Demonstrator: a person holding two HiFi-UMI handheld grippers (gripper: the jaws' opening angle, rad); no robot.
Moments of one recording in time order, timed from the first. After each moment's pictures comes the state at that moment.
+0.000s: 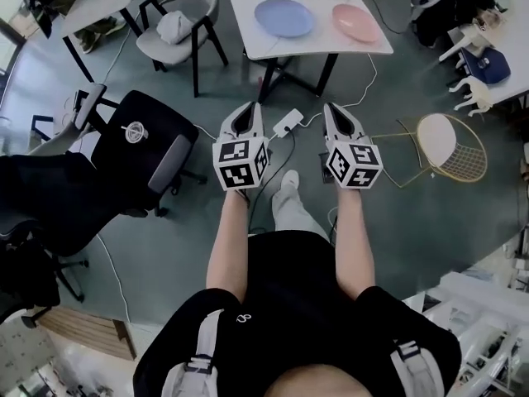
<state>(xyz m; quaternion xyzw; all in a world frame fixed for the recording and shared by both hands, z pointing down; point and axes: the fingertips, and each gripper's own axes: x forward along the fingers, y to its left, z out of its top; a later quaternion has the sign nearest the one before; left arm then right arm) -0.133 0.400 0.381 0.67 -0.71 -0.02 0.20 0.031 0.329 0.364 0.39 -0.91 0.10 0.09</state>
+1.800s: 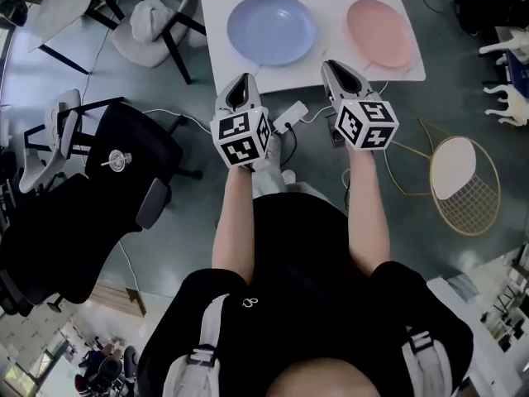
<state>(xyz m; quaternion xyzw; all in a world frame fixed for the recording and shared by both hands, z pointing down) -0.194 0.078 0.455 0.58 -0.77 0.04 0.25 -0.044 -0.027 0.431 0.30 -0.93 0.18 0.14</state>
